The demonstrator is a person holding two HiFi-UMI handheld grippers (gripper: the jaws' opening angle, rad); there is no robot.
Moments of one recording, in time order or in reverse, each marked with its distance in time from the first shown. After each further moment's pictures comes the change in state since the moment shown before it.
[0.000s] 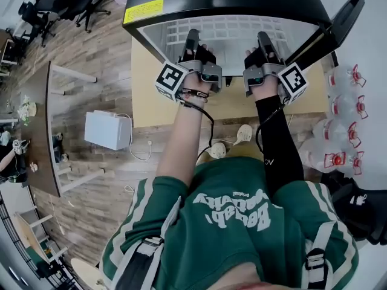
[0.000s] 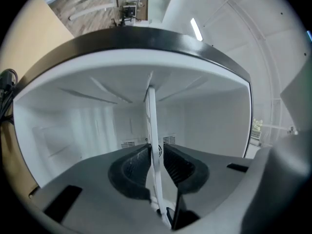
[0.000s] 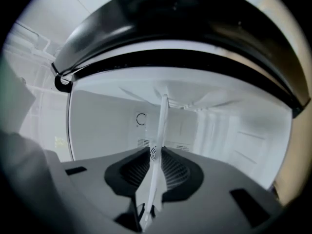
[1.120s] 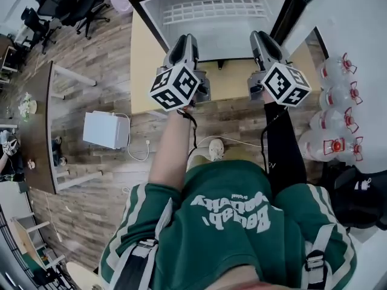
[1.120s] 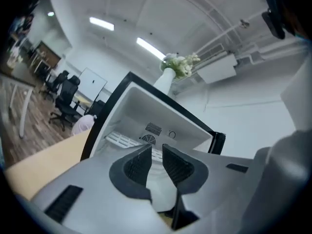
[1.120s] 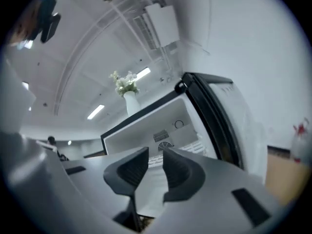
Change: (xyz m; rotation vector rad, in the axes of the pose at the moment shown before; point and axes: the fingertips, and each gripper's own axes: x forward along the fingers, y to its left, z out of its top) left arm -0.124 -0.099 -0.037 0.947 0.162 0.093; right arm -0.124 0.099 -0.028 -0.977 0.164 -0.004
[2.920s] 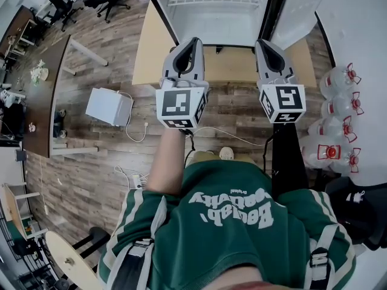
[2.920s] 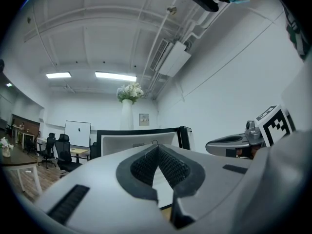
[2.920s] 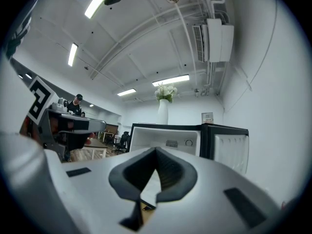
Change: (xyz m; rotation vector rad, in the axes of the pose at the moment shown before) left arm -0.138 -0.152 0.003 0.571 -0.124 -0.005; right arm -0.140 0.042 0.026 -0.554 0.007 0.173
